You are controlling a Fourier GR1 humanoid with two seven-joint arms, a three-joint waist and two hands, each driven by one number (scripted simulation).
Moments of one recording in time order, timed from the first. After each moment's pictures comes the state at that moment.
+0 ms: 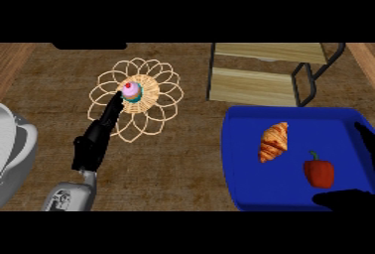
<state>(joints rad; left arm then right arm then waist) -0.15 0.12 -0.10 -1.47 -0.09 0.05 0.03 0.10 -0.44 0.04 -2.09 0.54 0.19 0.95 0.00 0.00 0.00</state>
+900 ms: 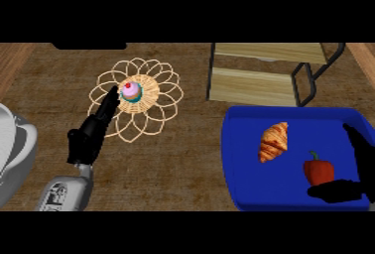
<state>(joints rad) -0.19 0.12 -0.03 -1.43 -0.11 -0.01 0.02 0.06 -0.32 -0.01 -1.92 0.68 0.25 0.85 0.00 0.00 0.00</state>
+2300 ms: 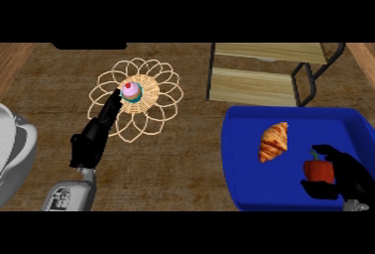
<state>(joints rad) -0.16 0.07 -0.02 -1.46 -0.15 -0.02 0.02 0.09 -0.21 -0.04 -1.70 0.84 0.23 0.64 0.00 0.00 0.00</state>
